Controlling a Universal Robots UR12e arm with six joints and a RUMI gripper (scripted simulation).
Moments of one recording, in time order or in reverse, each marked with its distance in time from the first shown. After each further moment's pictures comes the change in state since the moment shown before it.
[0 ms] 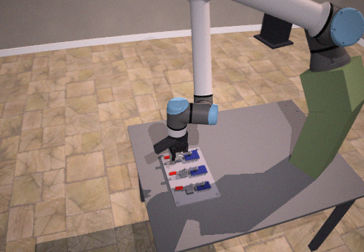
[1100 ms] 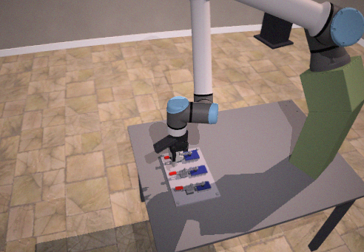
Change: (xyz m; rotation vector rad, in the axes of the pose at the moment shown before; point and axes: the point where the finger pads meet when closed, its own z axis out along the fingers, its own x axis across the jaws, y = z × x) arm 0.000 0.000 -0.005 0.000 0.000 0.000
